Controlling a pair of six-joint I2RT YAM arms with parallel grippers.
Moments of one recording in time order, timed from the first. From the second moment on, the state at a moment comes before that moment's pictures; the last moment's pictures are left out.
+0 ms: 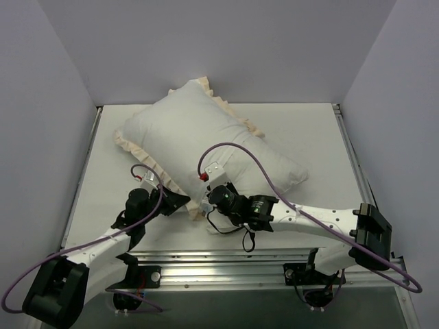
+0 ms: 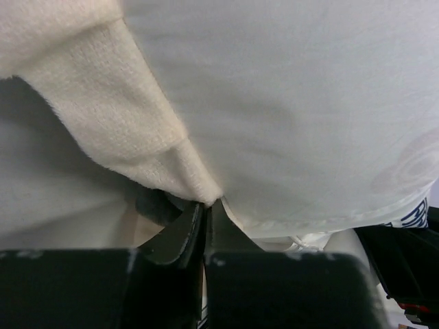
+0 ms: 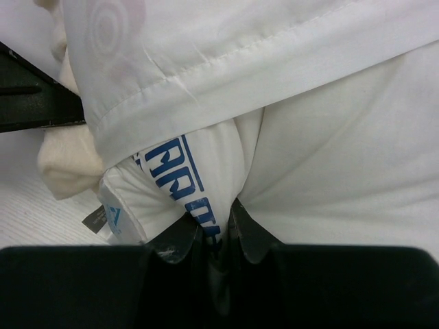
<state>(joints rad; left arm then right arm) -0.39 1.01 0.19 0.47 0.29 -1.07 1.18 1.41 0.97 -0.28 0.63 0.24</state>
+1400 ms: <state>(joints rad) -0.17 1.30 0.75 -0.02 -0.26 -0.95 1.07 0.67 0.93 -0.58 0.40 0.33</state>
